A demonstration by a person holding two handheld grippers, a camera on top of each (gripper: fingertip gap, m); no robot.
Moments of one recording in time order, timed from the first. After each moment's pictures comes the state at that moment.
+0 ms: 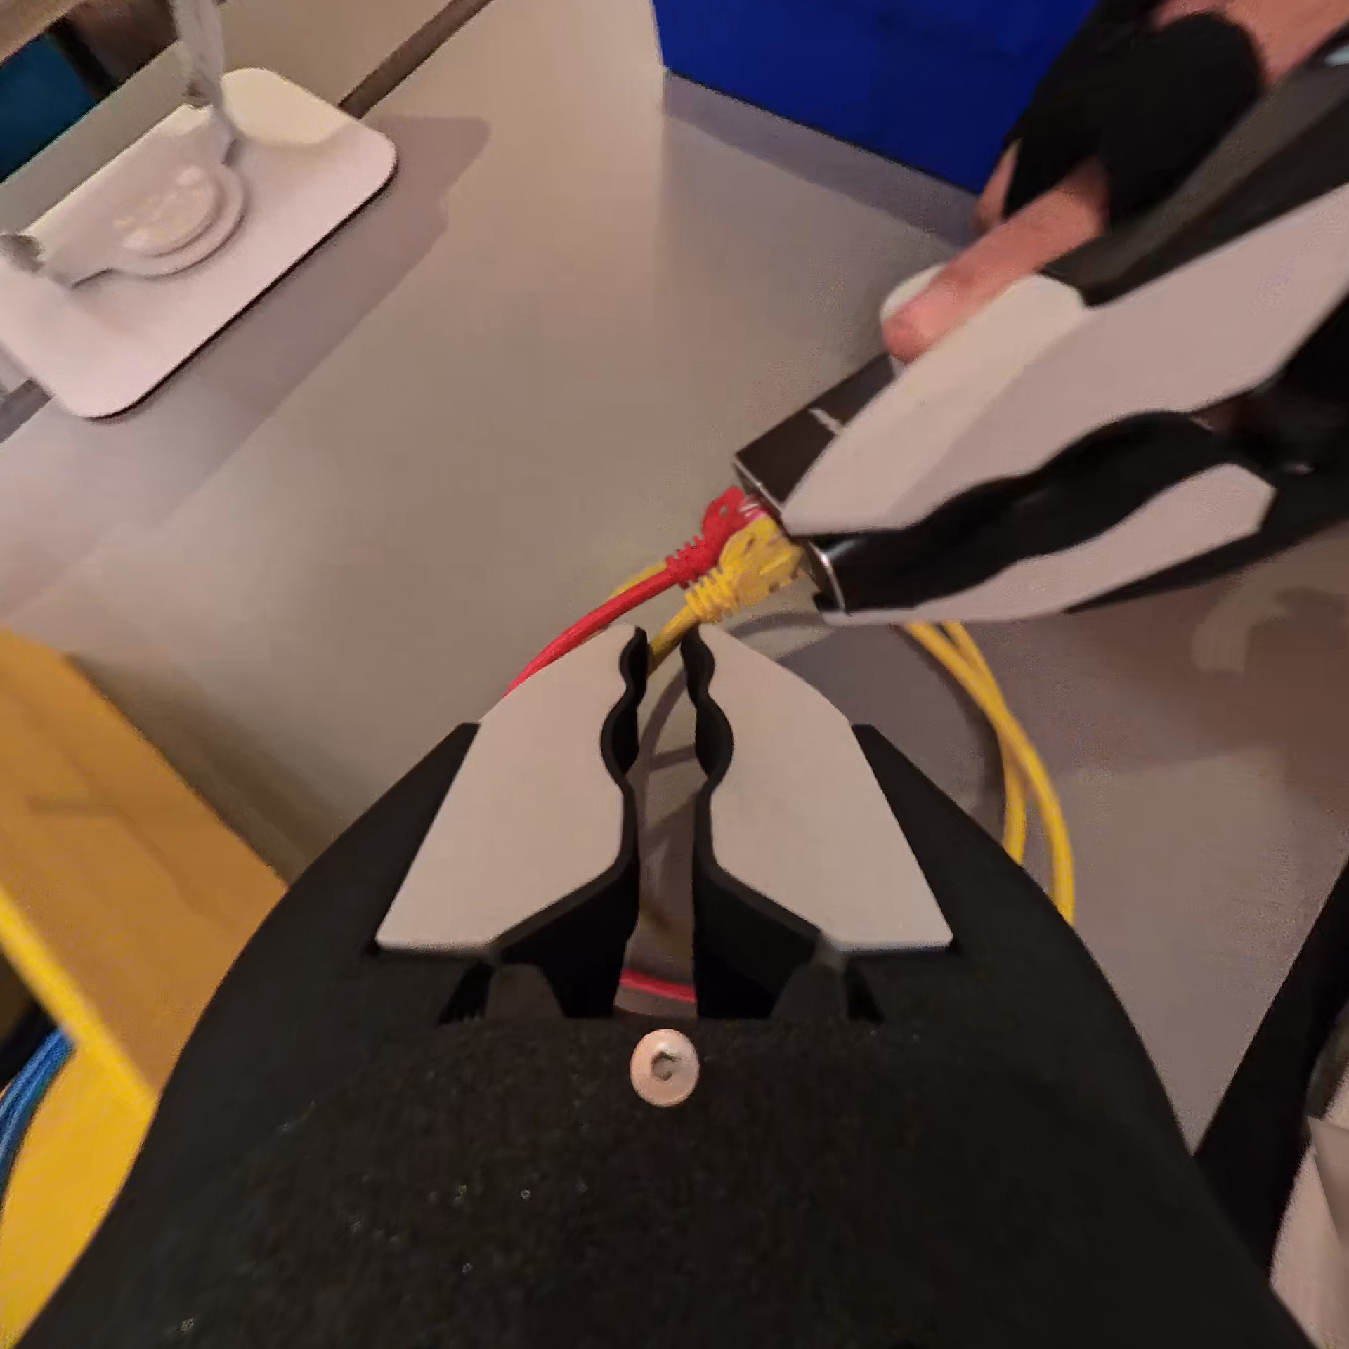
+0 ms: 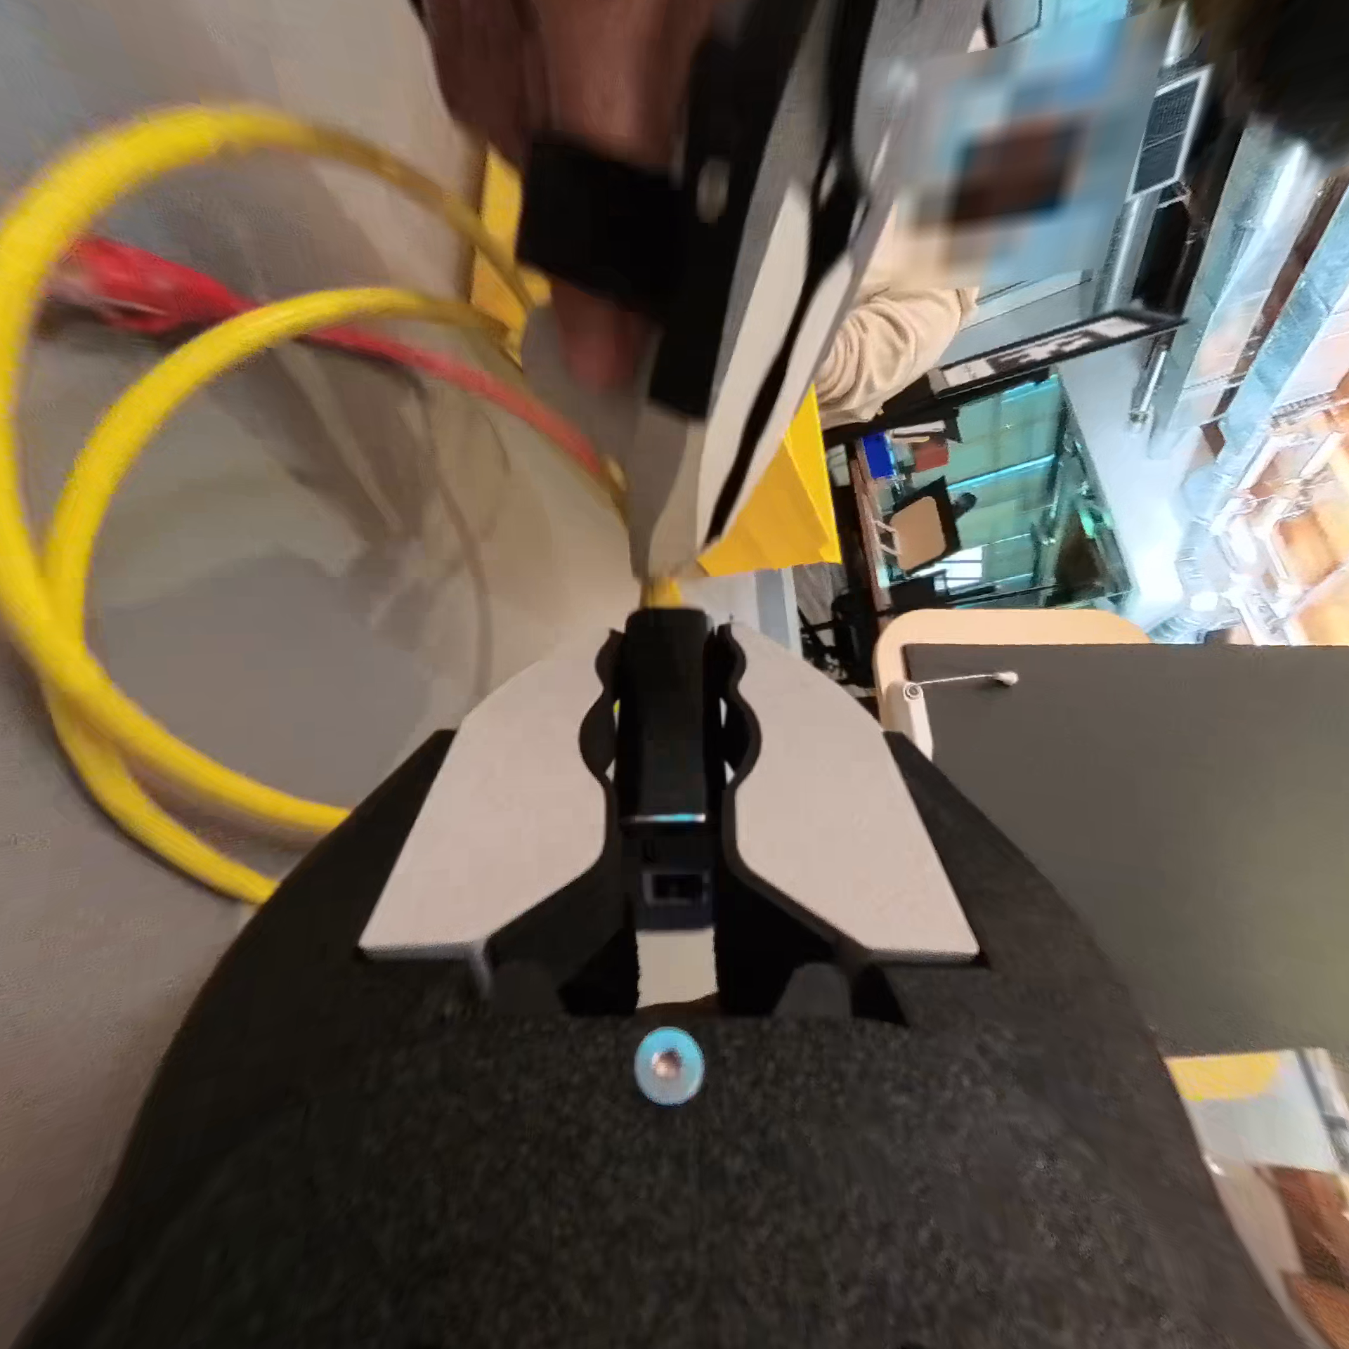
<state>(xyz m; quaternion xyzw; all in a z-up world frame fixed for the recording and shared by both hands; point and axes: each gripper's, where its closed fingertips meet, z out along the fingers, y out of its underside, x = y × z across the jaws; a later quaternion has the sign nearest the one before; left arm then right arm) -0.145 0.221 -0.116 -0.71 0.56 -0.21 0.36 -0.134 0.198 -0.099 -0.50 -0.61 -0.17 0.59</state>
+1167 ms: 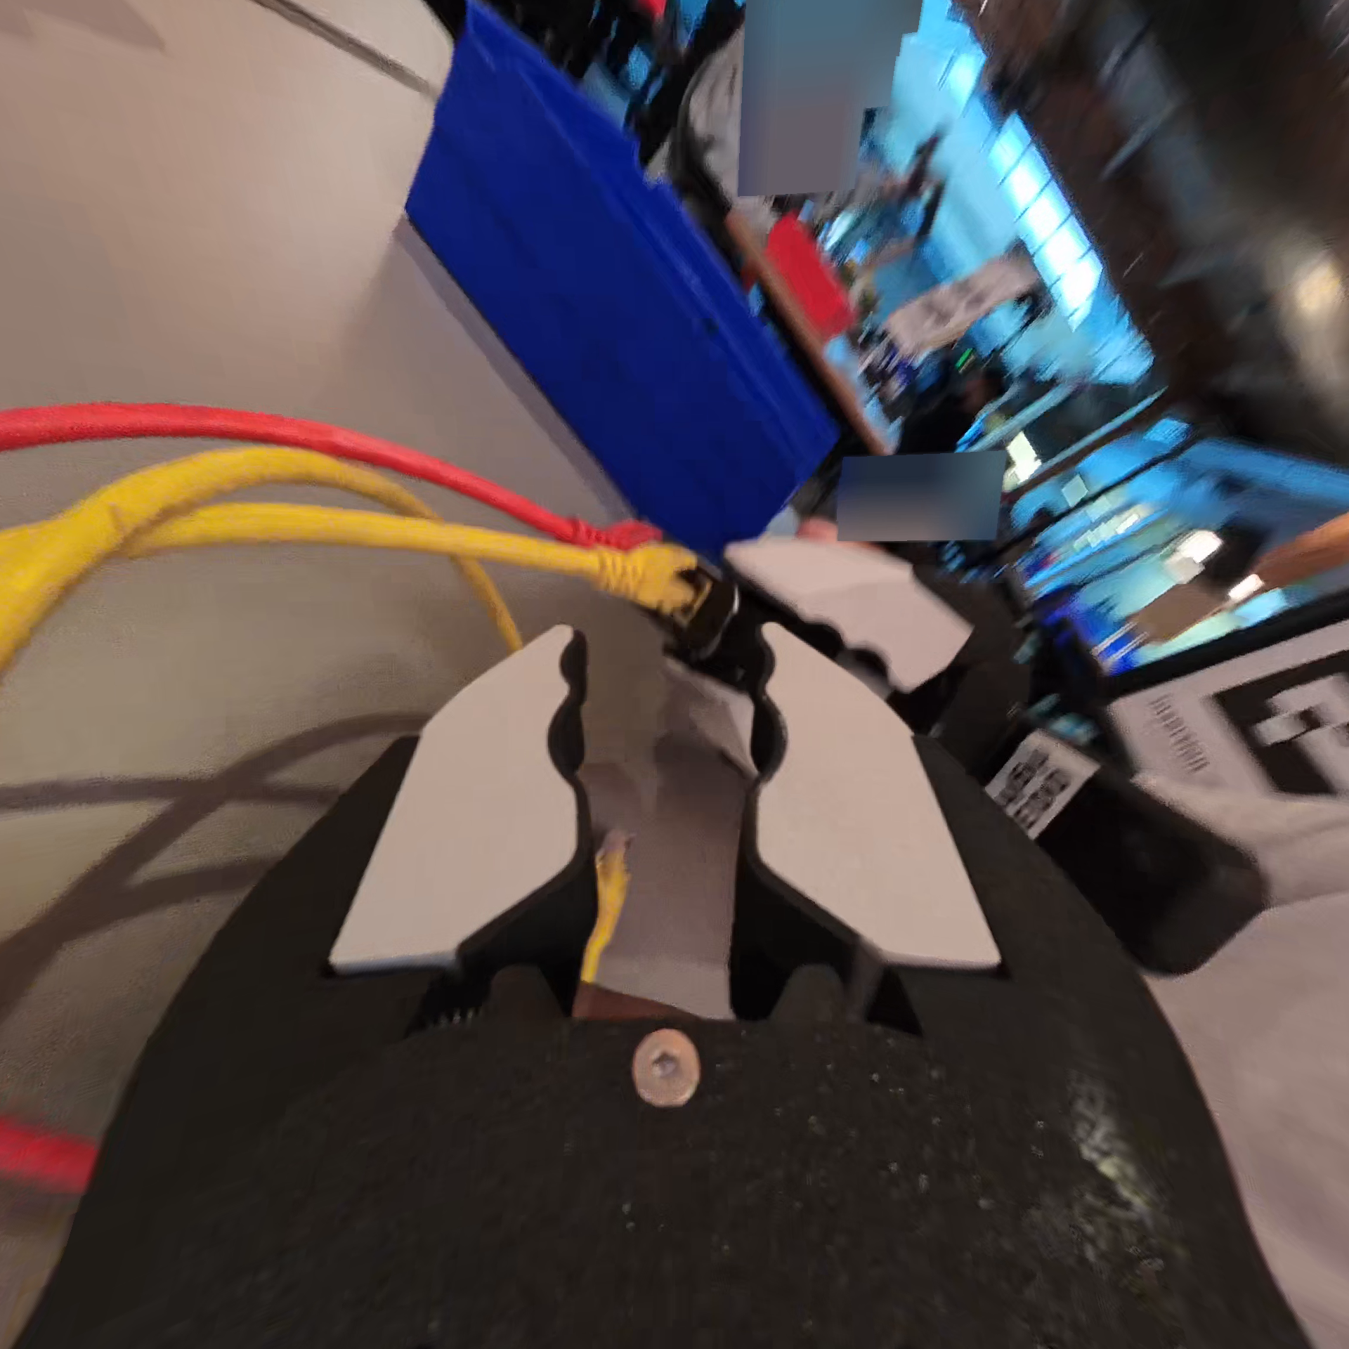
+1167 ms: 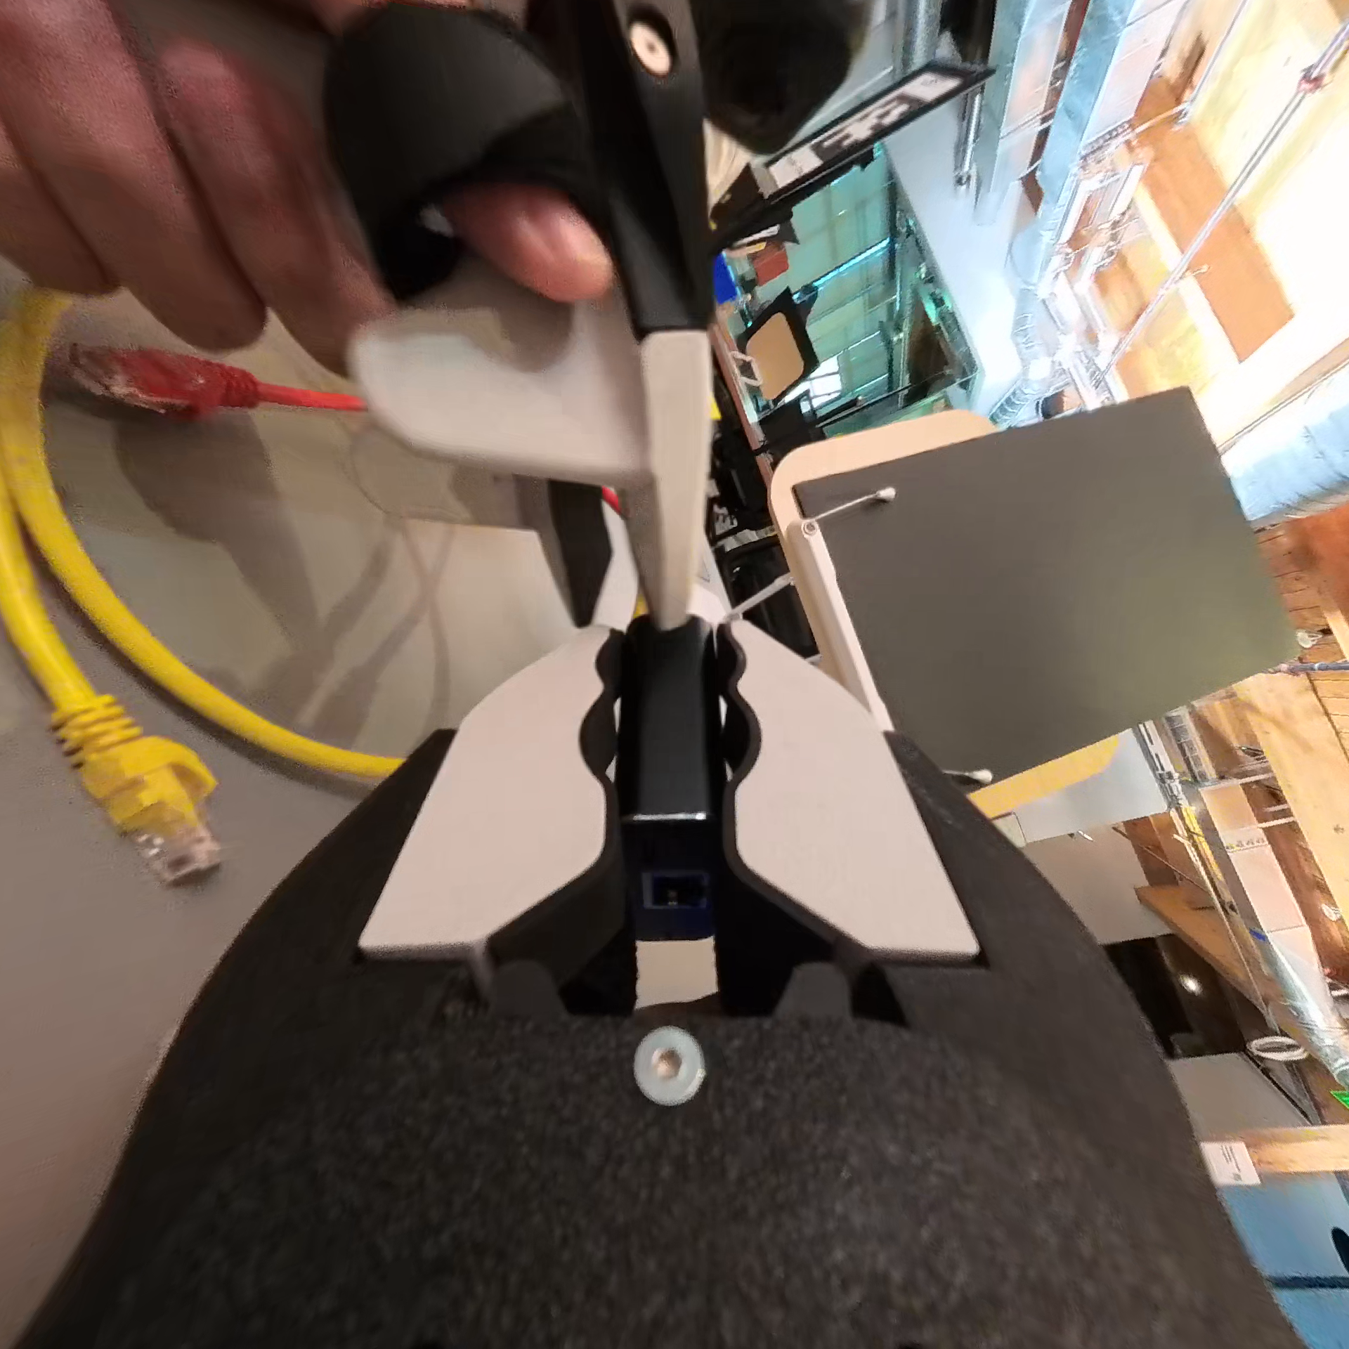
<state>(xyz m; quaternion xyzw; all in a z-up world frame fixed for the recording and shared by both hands) -0.107 0.167 -0.099 -0.70 0.33 -0.59 0.21 -0.105 0.179 -0.088 -0.57 -0.46 -0.26 0.62</state>
